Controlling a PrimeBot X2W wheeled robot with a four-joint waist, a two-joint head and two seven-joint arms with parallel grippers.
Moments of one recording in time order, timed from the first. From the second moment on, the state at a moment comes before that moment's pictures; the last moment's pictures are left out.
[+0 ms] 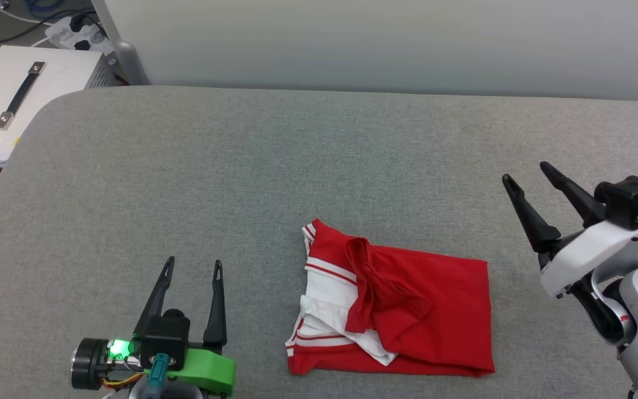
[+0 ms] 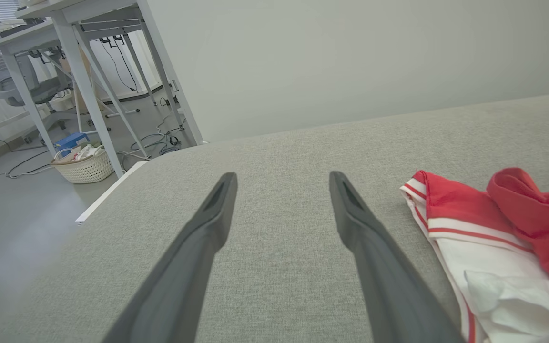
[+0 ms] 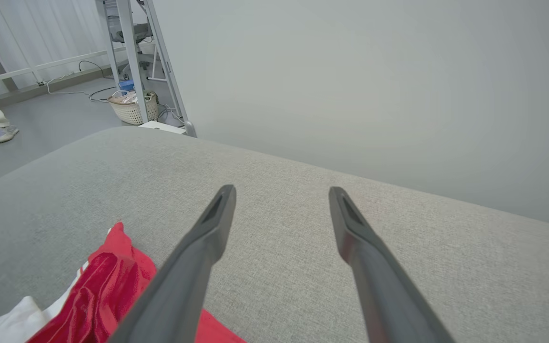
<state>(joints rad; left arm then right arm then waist) 0.03 0.15 -0.19 0.08 -0.01 0.14 -0.26 -0.43 -0.51 0.48 0.29 0.63 0.13 -0.14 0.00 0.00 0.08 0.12</state>
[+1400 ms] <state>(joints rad) 0.07 0.18 -0.18 0.02 -0.02 0.15 -0.26 0.13 -0.10 0.00 -0.07 0.14 0.13 -0.26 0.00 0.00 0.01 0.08</state>
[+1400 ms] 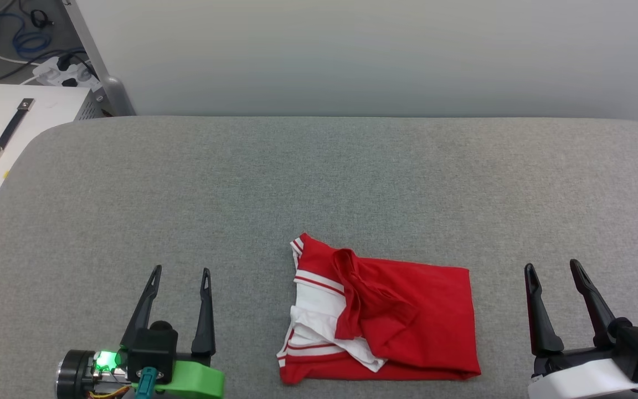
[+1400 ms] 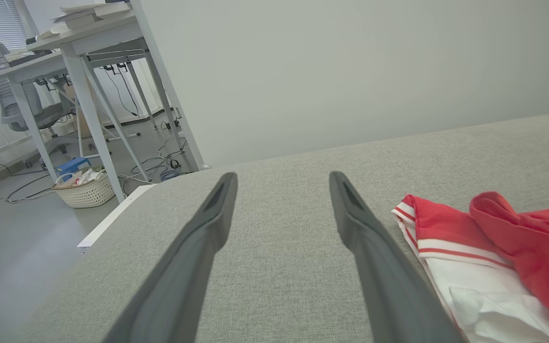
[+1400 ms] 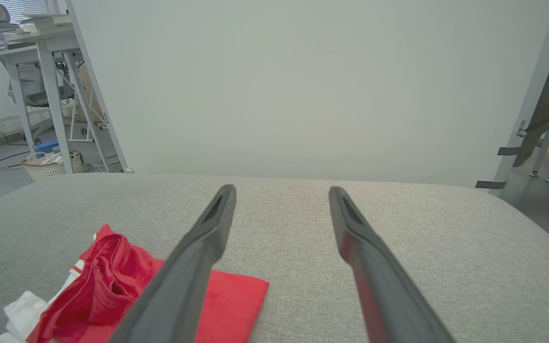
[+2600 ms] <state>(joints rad) 0.05 0.16 -0.18 0.02 -0.02 0.15 -0.26 -0.25 -0.50 0.22 0.00 0.75 0.13 0.60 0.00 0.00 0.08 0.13</state>
